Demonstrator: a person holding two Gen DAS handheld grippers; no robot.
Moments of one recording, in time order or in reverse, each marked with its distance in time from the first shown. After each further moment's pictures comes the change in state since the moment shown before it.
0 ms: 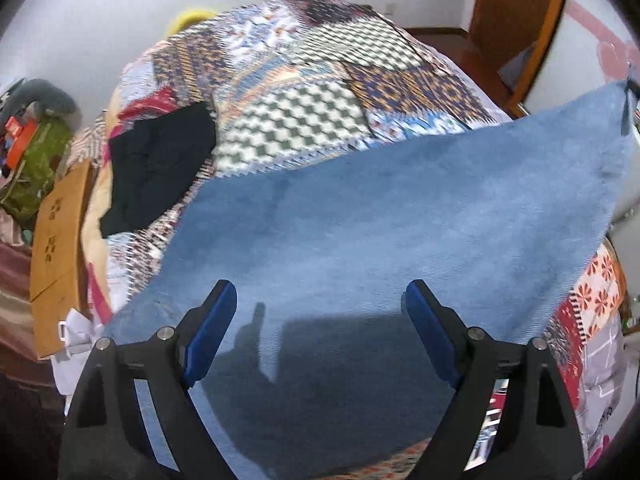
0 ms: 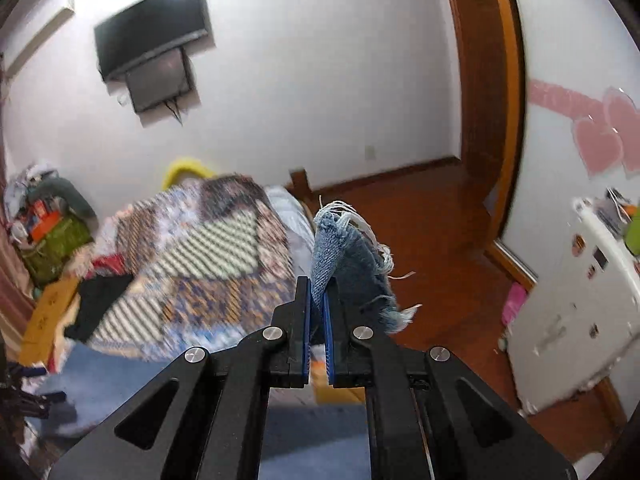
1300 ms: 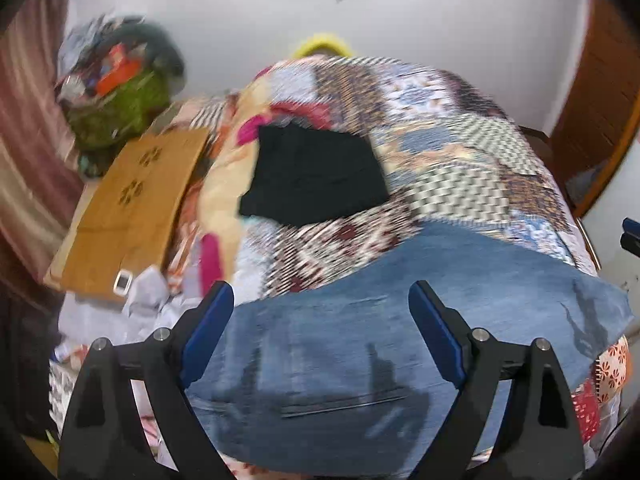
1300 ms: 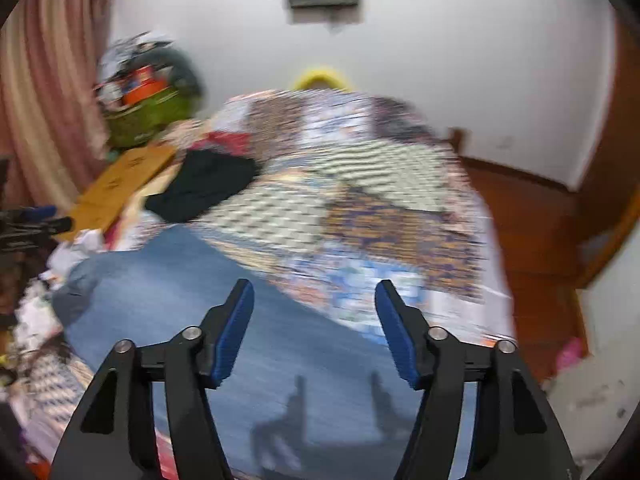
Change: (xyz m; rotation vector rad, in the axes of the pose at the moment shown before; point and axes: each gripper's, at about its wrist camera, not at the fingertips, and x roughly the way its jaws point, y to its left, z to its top) left arm -0.061 0.212 -0.062 -0.384 -0.194 0.144; right arm 0.027 0.249 -0.048 -0.437 0.235 0.383
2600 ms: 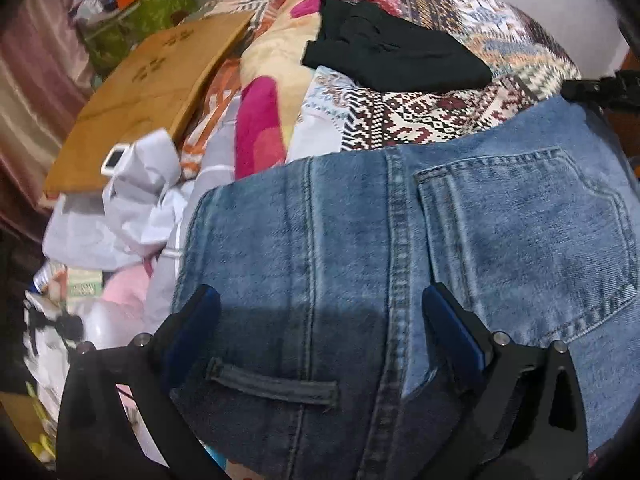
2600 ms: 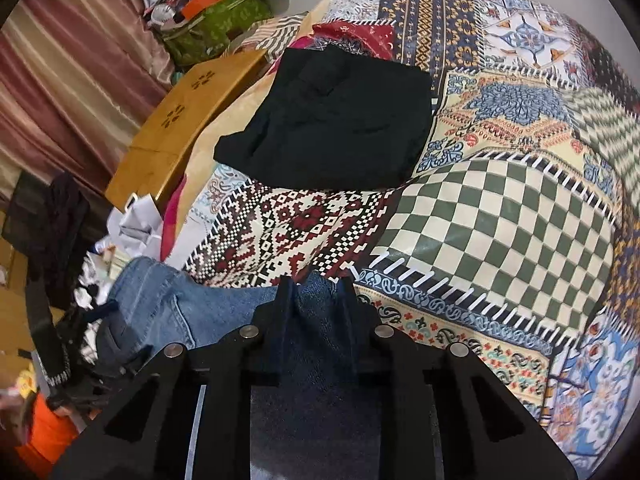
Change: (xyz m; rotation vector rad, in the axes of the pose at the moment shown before) left arm 0.104 0.076 -0.110 -0.103 0.208 0.060; right arm 0.215 0.133 0.073 -0.026 0.319 0.270
